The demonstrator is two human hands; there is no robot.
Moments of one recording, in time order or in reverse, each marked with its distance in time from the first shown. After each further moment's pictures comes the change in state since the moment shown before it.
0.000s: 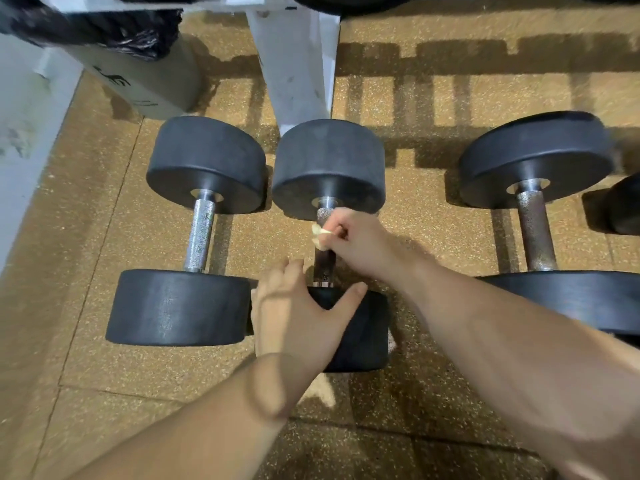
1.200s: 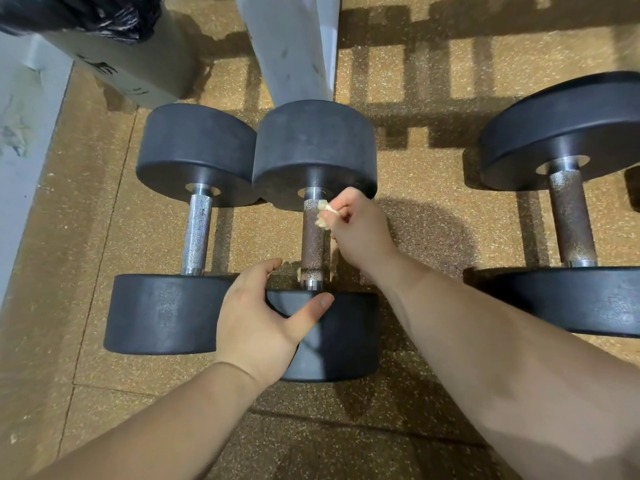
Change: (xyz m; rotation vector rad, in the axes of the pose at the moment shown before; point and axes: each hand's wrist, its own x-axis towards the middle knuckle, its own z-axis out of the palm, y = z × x) left_hand 0.018 -0.051 -0.014 -0.239 -0.062 -0.022; right_hand 0.018 0.002 0.033 0.382 0.267 0.206
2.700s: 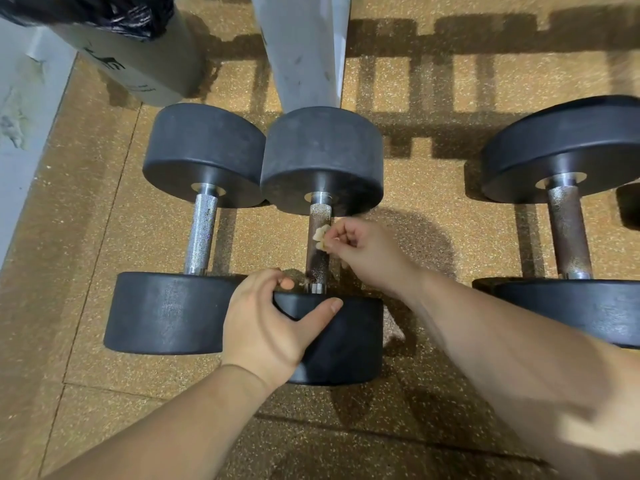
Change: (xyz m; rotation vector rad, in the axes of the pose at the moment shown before) left_hand 0.003 -0.006 0.006 0.048 0.080 0.106; right_hand -0.014 0.014 -0.013 -0.001 -0.309 -0.089
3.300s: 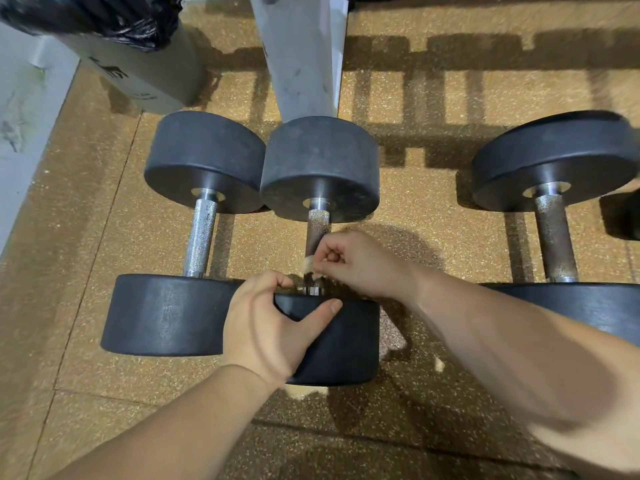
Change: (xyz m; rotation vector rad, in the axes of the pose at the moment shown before) left_hand -0.001 0.004 0.002 -0.042 0.034 -0.021; right_hand -0.003 -0.017 -0.008 -0.259 -0.225 -0.108
